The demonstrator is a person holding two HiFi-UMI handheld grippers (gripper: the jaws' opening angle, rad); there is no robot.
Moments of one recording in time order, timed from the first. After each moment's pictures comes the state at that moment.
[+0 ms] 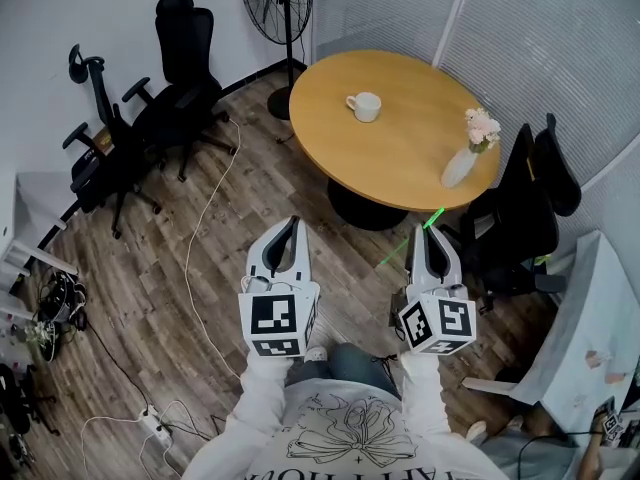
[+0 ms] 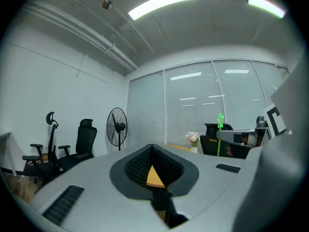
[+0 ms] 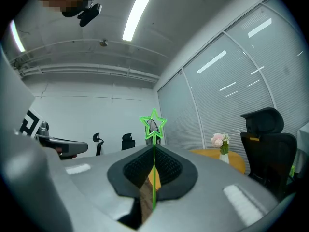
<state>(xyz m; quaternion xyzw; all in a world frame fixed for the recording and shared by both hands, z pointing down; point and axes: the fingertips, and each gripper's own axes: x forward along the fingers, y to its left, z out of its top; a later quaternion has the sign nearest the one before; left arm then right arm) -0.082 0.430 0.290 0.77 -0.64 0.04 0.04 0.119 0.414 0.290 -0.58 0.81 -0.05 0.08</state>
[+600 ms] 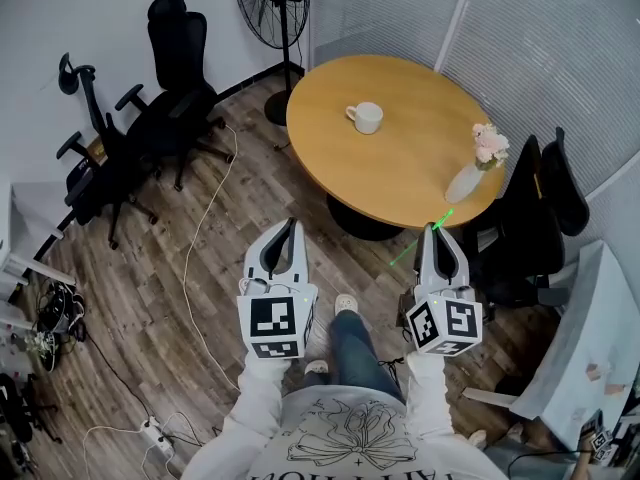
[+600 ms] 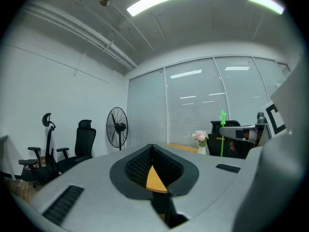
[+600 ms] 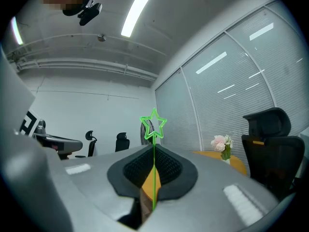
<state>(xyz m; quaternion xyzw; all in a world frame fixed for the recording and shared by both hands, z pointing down) -0.095 0.354 0.302 0.77 -0.64 0.05 0.03 0.127 0.337 0.297 -0.59 0.80 -0.04 0.07</state>
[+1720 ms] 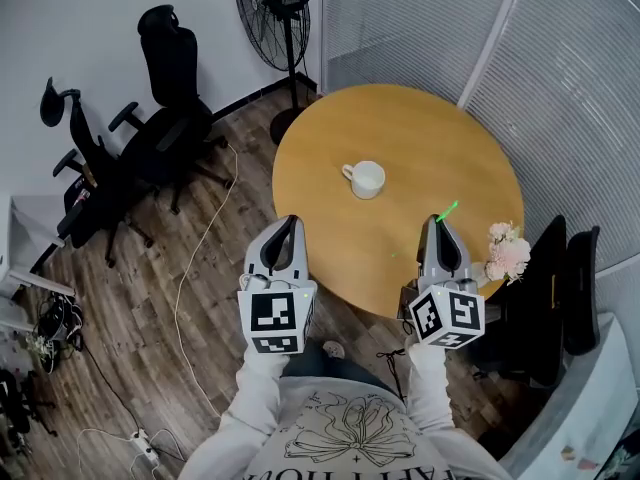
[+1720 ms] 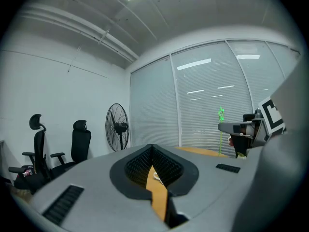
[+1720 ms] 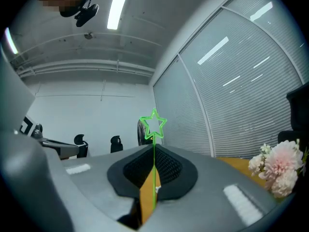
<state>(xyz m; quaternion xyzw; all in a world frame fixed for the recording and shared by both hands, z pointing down) -0.060 0.051 0.304 0.74 -0.67 0.07 0.03 0.165 0.008 0.296 -0.56 0.82 -0.06 0.09</state>
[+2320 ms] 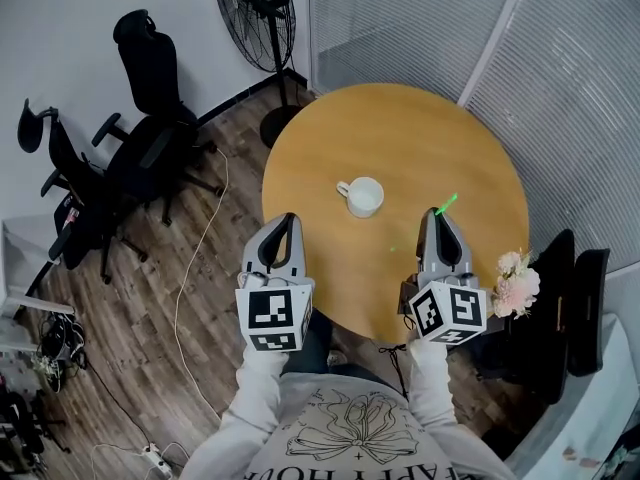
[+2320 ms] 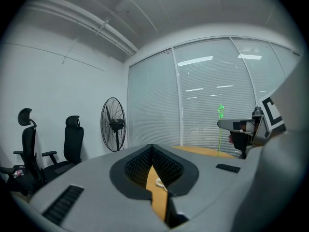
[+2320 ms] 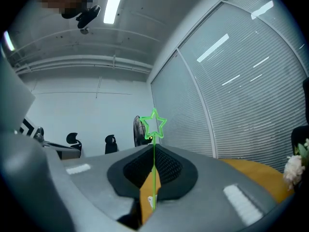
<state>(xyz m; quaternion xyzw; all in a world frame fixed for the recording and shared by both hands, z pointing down) -0.077 -0.056 0.328 0.75 -0.66 0.08 0.05 0.148 -0.093 0.308 -0.57 0.82 -0.06 0.09</state>
